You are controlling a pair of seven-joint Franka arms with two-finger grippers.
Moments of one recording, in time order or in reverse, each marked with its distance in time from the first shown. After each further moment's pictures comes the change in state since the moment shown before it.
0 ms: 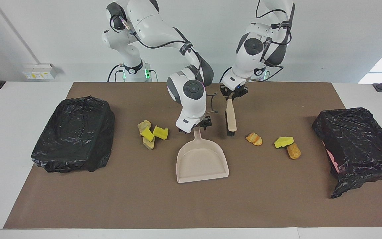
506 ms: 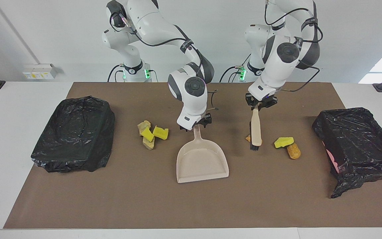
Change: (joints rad) left arm 0.226 0.174 0.001 0.346 0.092 -0.198 0.298; right arm 0.003 -0.015 0.000 -0.011 0.000 -0.006 -0.001
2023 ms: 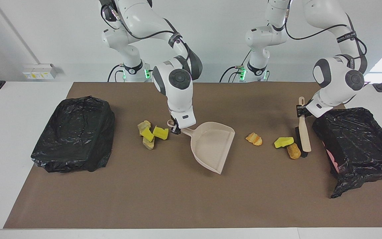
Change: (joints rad) left arm 0.425 0.038 -0.025 -0.182 0.074 0.073 0.266; right arm -0.061 -0.093 0.001 -0.028 -0.153 -0.102 -1.014
